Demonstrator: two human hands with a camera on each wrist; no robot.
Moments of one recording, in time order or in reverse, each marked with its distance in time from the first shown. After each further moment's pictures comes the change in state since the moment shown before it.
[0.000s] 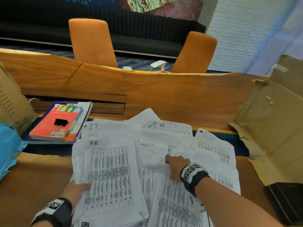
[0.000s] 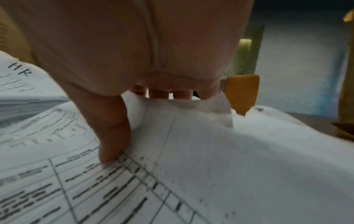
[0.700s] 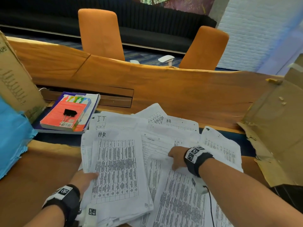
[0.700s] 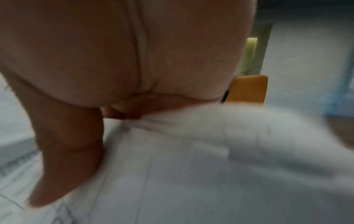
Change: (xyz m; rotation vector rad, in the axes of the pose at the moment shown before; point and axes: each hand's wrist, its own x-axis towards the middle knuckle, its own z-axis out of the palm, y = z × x) left_hand -0.004 0.002 -0.005 0.043 -0.038 0.005; right_hand 0.007 -0.022 -0.049 -0.084 -0.248 -0.054
